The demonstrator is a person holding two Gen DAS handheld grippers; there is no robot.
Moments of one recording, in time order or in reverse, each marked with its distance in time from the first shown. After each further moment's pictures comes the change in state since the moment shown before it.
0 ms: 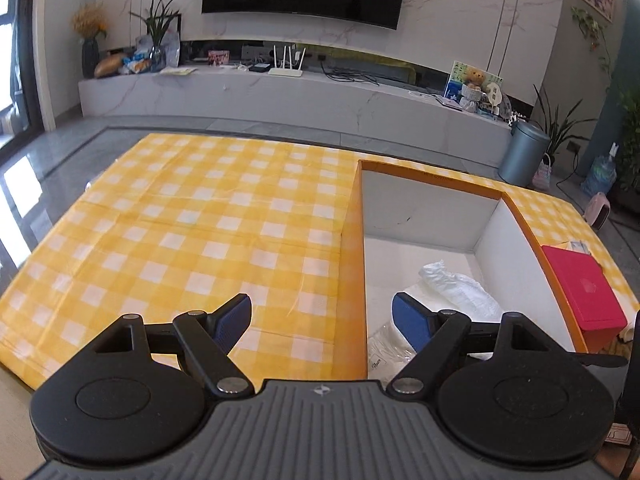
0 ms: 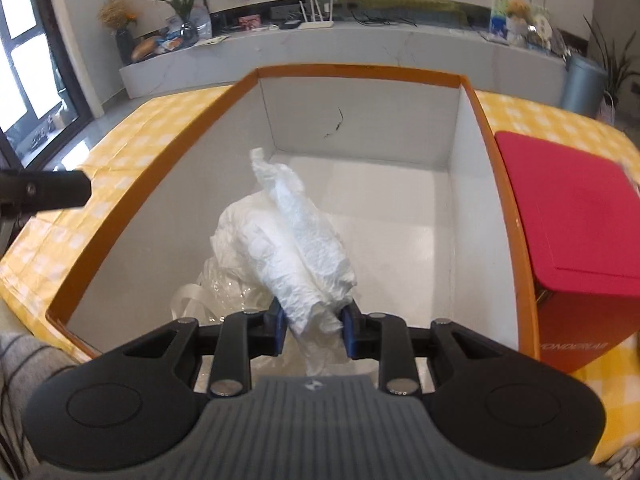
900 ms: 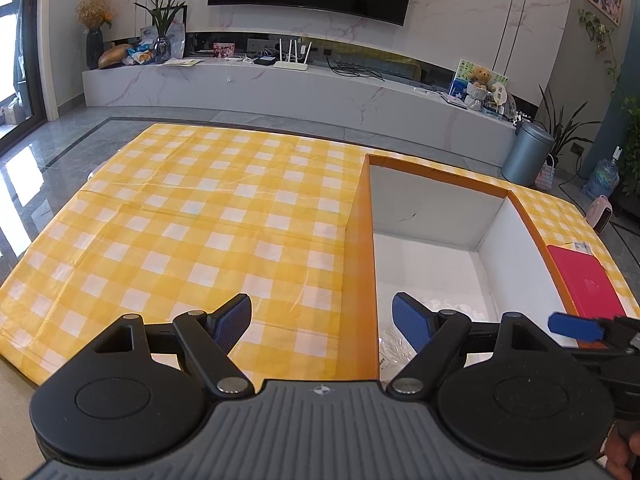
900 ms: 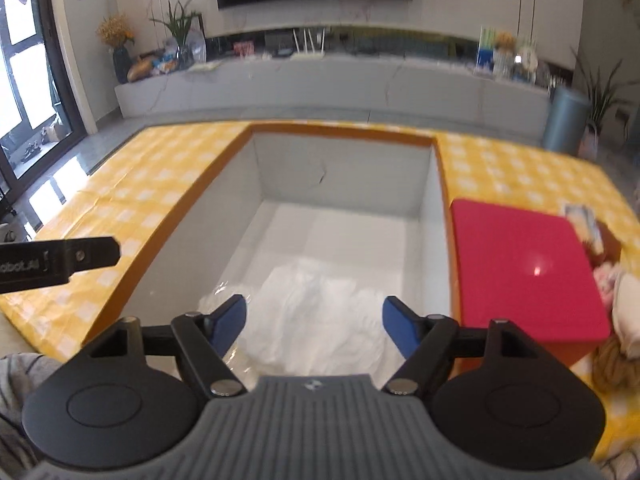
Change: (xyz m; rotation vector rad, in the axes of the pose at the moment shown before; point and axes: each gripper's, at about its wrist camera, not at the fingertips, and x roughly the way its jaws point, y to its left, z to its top) left arm -0.004 0.008 -0.004 -0.015 0.016 0.004; right arm -0.045 0.006 0.019 -0.045 -0.100 -0.047
